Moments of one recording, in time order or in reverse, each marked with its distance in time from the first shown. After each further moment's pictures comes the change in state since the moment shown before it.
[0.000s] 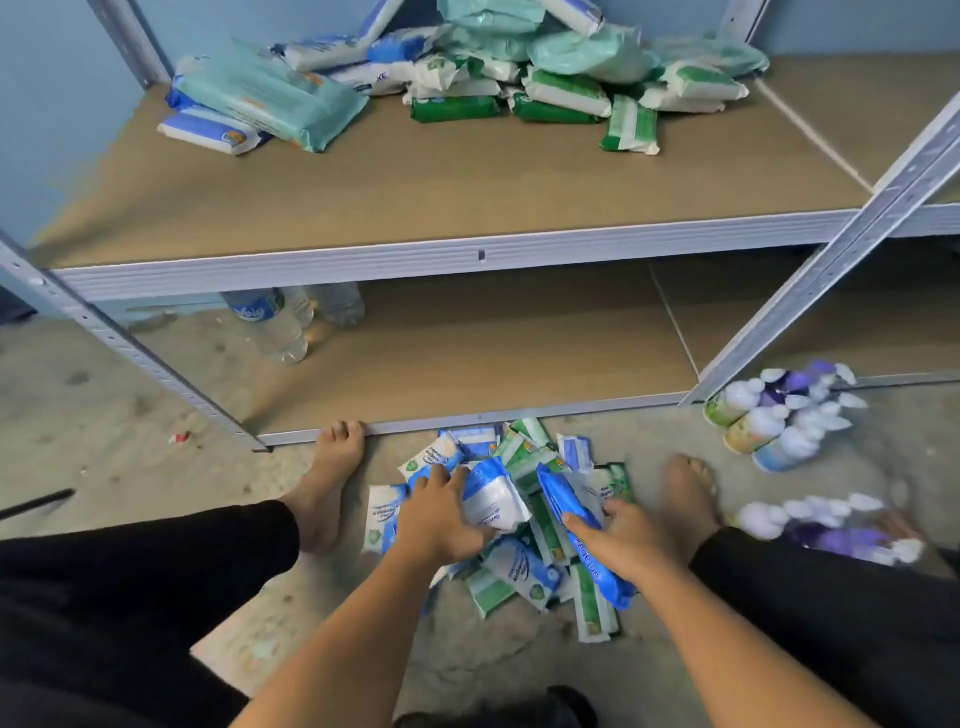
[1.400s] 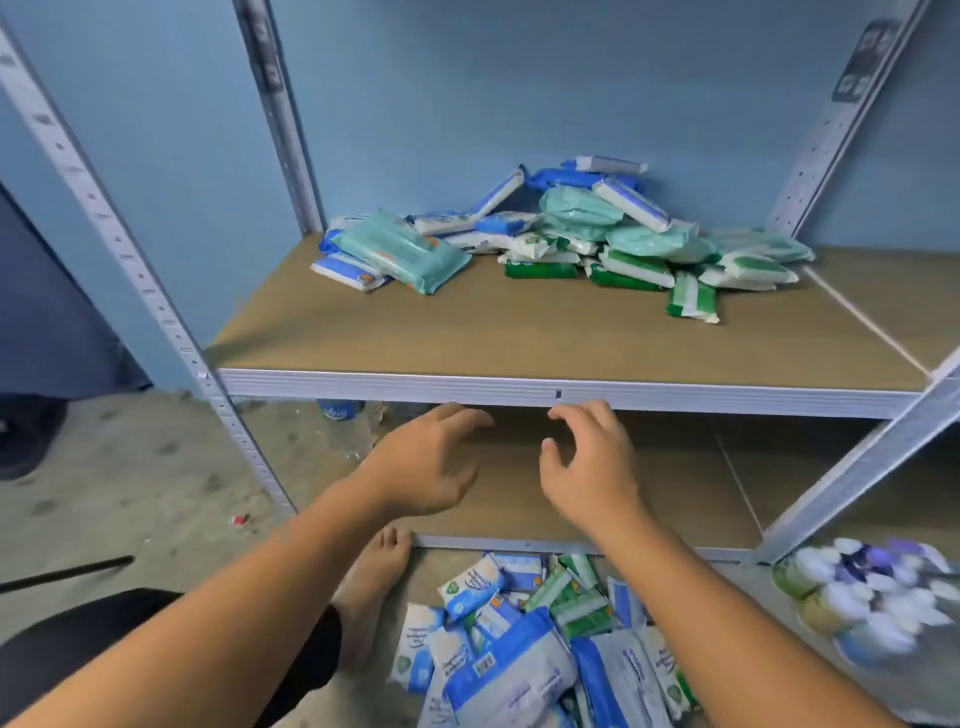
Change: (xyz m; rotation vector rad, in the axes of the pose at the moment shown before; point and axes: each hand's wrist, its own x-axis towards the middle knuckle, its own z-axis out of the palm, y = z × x) left_hand -0.015 -0.014 -0.252 -0.012 0.412 0.420; right_hand -0.026 -0.232 -0.096 0.130 0.559 -0.865
